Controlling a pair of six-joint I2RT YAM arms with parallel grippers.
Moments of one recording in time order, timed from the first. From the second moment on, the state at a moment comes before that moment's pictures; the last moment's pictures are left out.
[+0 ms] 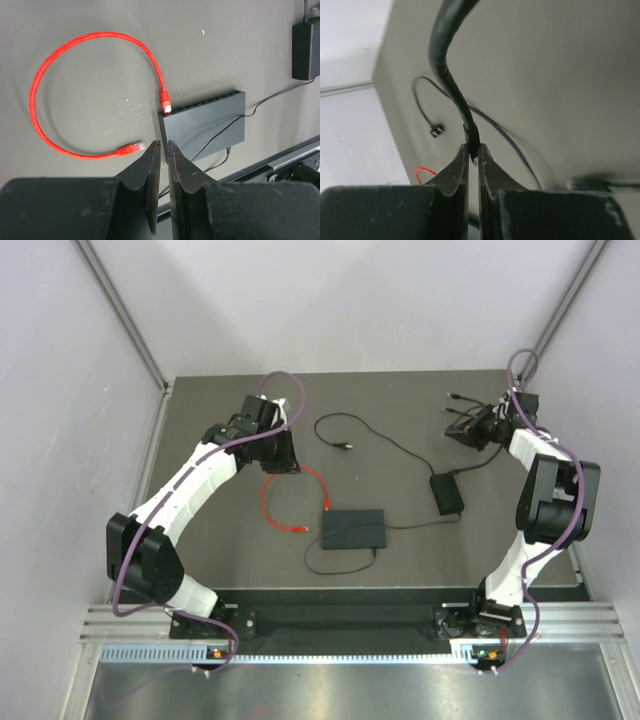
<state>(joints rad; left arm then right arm) -0.42 1.50 1.33 -0.73 0.20 -0.46 -0.22 1.84 1.24 -0.14 -0.61 0.75</state>
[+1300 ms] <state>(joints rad) -0.40 1.59 1.33 -0.74 0.31 -0.60 0.00 1.70 1.43 -0.73 -0.30 0.38</state>
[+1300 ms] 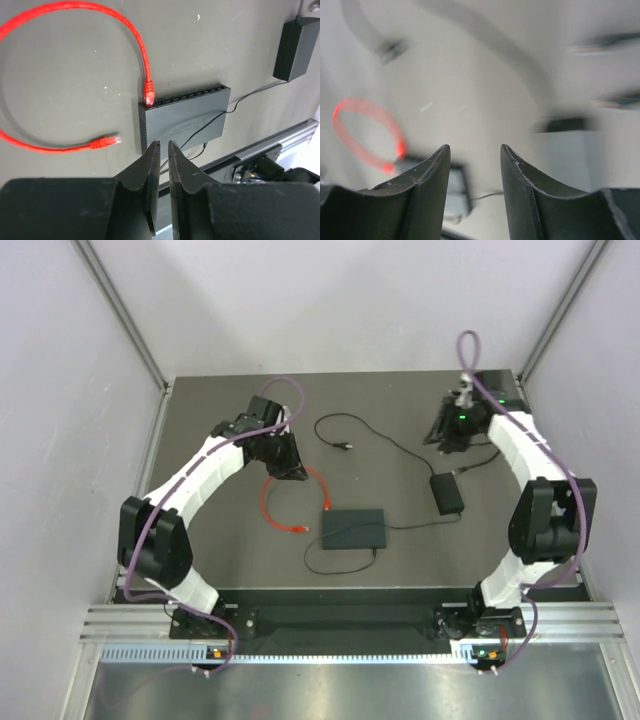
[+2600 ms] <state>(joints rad) -0.31 2.01 1.37 -0.51 0.70 -0.51 0.52 1.75 1.22 -0.70 -0.63 0.30</state>
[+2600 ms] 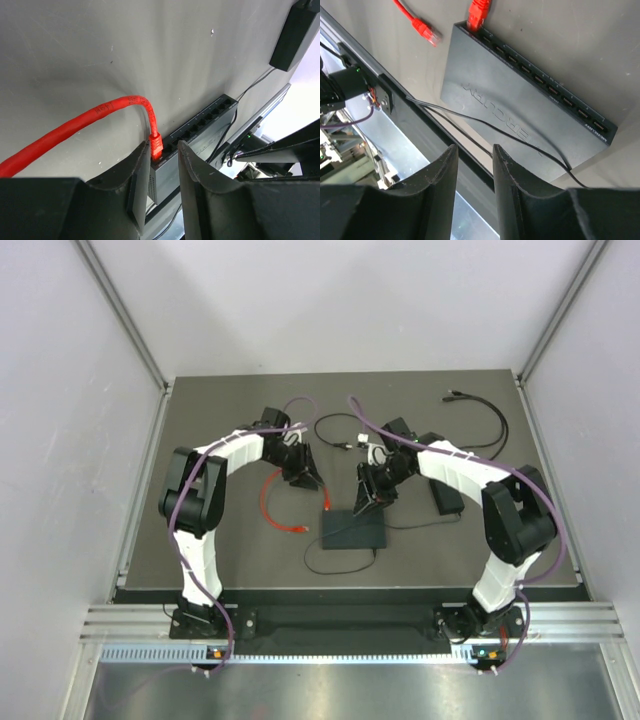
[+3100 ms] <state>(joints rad) -0.34 2.01 1.22 -0.38 0.77 -0.52 0.52 1.77 1.17 -0.67 -0.65 0.30</state>
